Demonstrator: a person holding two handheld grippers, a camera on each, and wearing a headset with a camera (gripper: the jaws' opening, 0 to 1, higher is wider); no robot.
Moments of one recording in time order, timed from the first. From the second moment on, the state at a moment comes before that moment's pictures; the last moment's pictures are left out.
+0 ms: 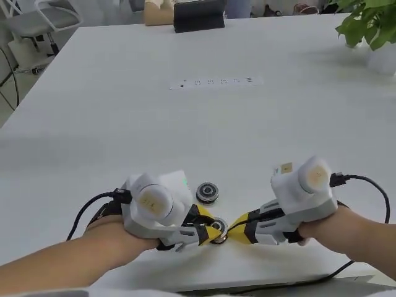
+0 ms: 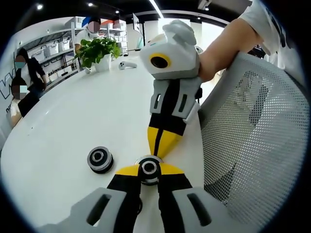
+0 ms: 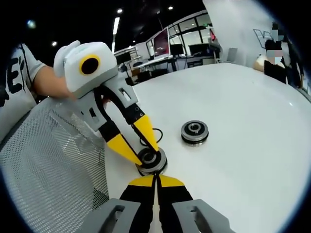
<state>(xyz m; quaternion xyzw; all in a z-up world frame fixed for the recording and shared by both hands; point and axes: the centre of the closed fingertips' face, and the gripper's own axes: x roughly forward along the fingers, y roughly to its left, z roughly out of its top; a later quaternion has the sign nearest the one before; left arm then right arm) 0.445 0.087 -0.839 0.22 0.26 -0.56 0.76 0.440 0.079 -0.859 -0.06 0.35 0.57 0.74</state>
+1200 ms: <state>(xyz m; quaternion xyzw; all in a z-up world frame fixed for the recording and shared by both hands) 0.445 0.084 -0.840 0.22 0.26 -0.55 0.76 0.449 0.075 -0.845 0.07 0.37 0.53 0.76</state>
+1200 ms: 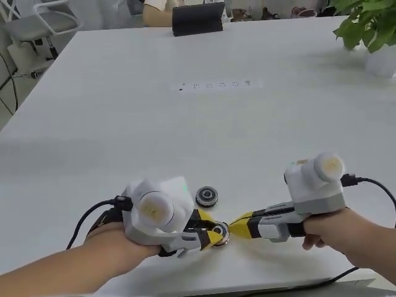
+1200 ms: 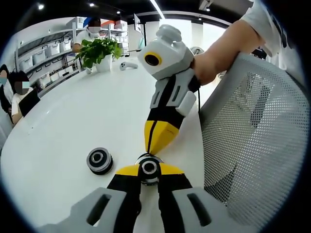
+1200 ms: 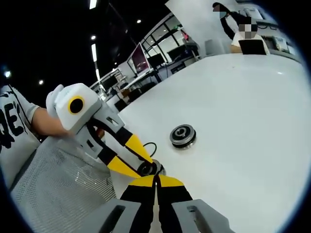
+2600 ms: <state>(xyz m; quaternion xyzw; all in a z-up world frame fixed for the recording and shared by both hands) 0.448 0.084 -0.843 0.21 0.27 -0.55 0.76 0.441 0.092 -0.829 0.11 0.35 0.57 0.73</state>
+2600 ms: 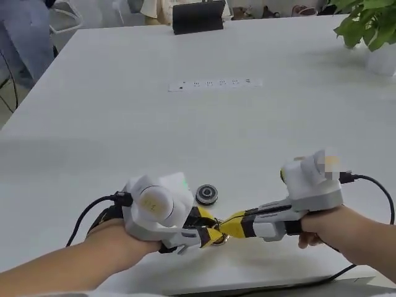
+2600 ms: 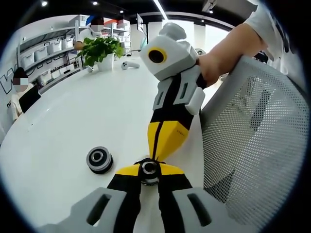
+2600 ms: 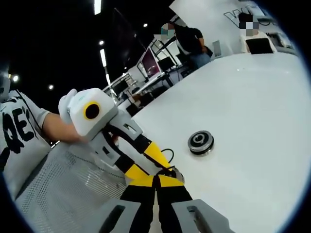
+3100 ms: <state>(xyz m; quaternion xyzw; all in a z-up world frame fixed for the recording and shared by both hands) 0.450 0.082 -0.843 0.20 0.27 -0.55 0.76 0.446 0.082 -0.839 0.08 0.36 0.55 0.75</state>
